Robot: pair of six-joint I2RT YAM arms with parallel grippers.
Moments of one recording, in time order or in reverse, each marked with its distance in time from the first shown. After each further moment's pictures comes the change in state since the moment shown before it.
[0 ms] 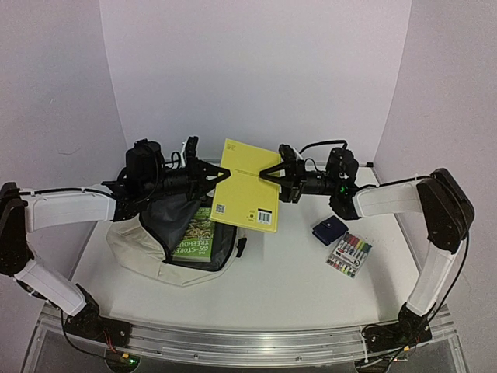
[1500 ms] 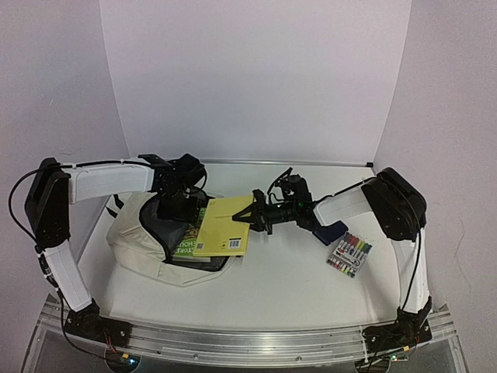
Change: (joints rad) left arm -0.025 0.332 0.424 -1.243 -0.780 0.495; right arm 0.109 0.363 0.215 -0.389 0.209 -0.090
